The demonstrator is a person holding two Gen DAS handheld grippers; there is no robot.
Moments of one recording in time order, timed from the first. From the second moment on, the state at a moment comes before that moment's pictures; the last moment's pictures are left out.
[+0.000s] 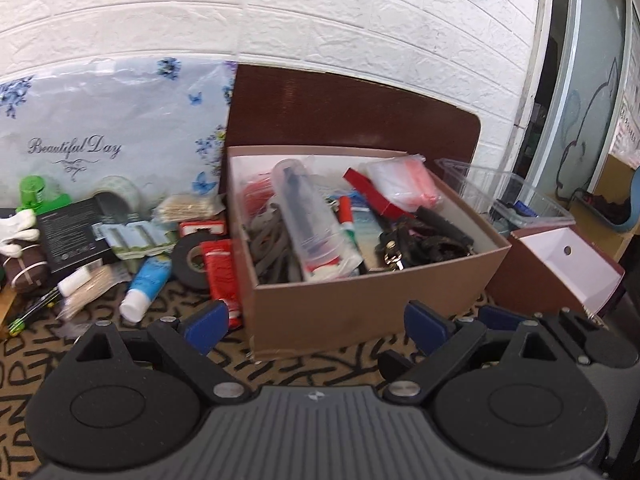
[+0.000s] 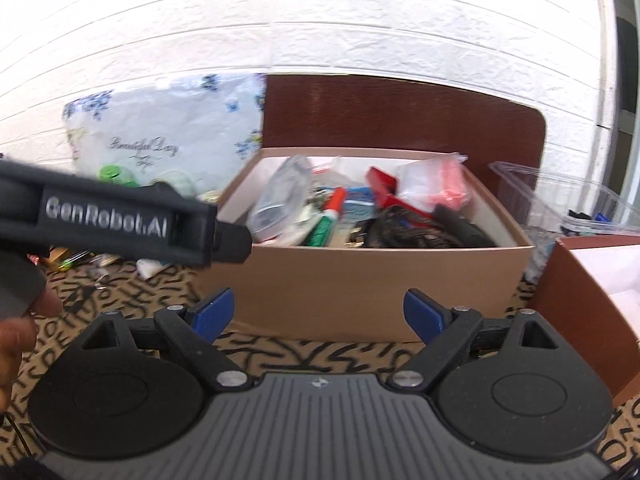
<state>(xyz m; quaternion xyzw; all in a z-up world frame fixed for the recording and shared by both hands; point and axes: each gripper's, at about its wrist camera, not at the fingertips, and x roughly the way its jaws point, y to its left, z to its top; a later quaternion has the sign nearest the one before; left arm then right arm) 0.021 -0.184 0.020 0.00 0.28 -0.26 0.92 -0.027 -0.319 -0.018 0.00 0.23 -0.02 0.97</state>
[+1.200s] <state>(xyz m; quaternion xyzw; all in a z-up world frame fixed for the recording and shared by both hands) 0.108 -0.028 -0.050 -0.13 0.34 -0.16 0.92 0.078 -0.151 -0.068 -0.08 0.27 0.13 0.95</state>
